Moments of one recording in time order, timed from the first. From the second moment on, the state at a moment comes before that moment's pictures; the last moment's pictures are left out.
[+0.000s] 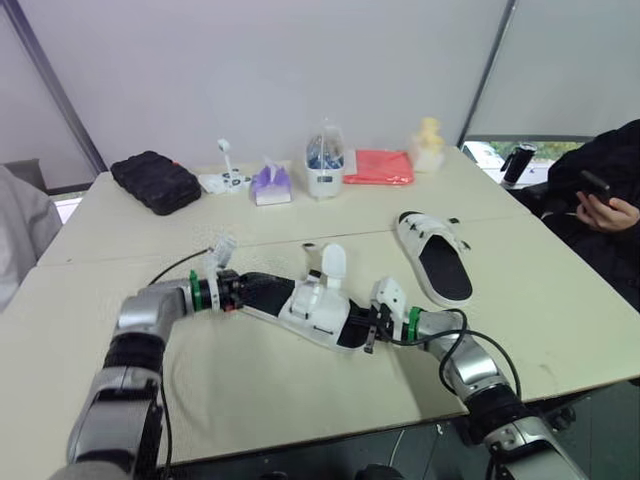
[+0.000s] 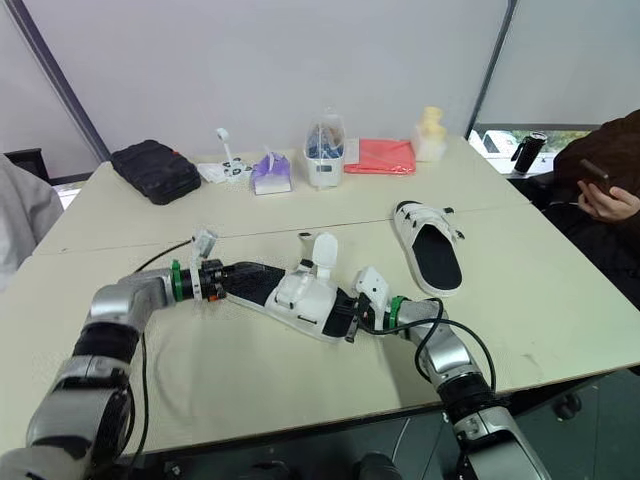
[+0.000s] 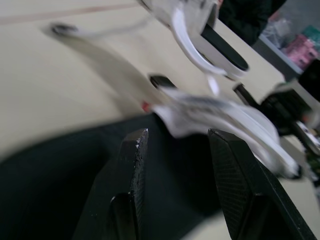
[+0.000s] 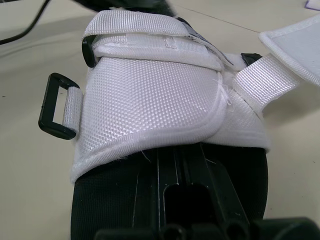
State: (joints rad) left arm -0.65 0.47 0.08 0.45 -0.39 0.70 -1.17; right arm -0.45 -0.36 0.21 0.37 0.16 0.01 0.97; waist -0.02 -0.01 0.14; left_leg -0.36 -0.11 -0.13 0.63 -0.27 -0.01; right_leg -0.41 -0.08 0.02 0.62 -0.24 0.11
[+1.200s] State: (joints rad) left arm -0.76 0.28 0.14 0.55 -0.25 0.19 -0.60; right arm -0.37 -0.44 0.20 0.12 0.18 0.19 0.99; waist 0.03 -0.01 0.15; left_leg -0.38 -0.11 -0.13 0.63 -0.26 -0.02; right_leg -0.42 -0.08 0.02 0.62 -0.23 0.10
